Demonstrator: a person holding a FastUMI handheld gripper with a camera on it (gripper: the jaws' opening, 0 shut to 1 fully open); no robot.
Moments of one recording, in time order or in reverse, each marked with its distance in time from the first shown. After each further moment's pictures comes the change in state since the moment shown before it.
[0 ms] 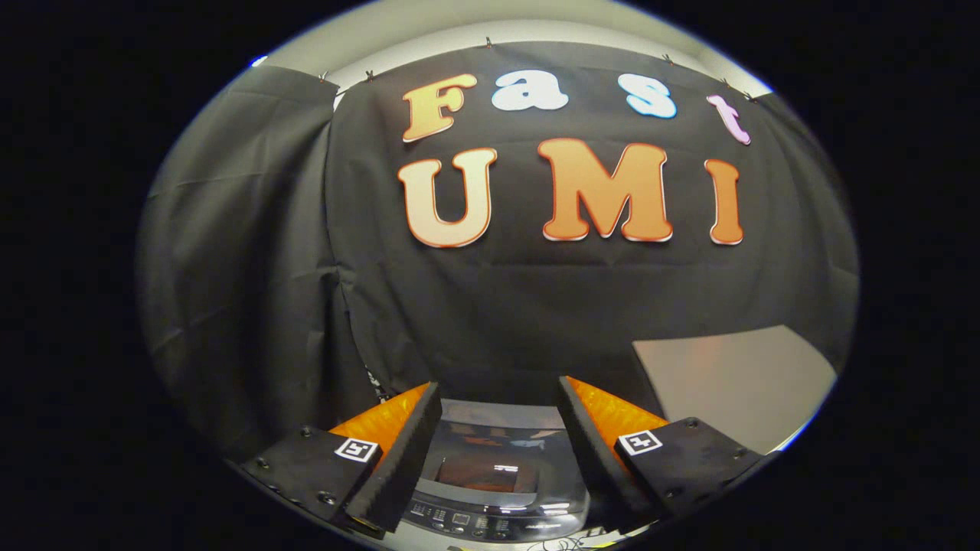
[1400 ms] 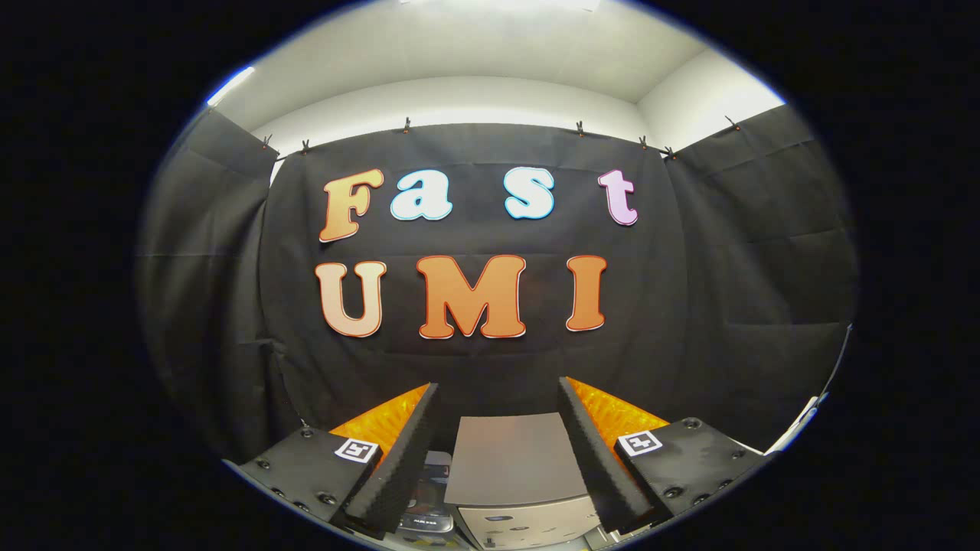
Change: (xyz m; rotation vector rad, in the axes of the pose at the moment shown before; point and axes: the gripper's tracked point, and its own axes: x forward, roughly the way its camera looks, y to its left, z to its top) arm -0.224 -0.191 0.143 0.006 -0.231 -0.282
